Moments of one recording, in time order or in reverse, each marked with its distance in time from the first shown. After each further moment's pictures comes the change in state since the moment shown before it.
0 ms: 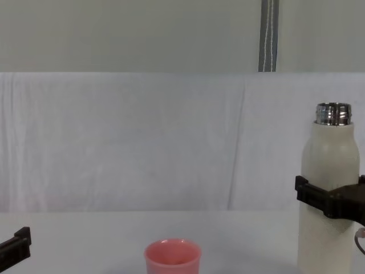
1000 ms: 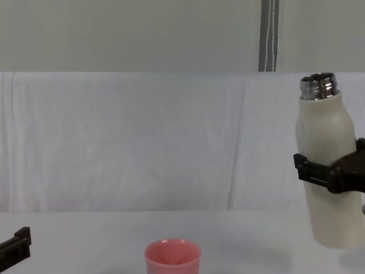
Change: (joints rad) left arm 0.000 0.000 0.000 0.000 0.000 0.000 0.000; right arm 0.036 0.082 -0.031 -0.069 -0.141 0.027 0.011
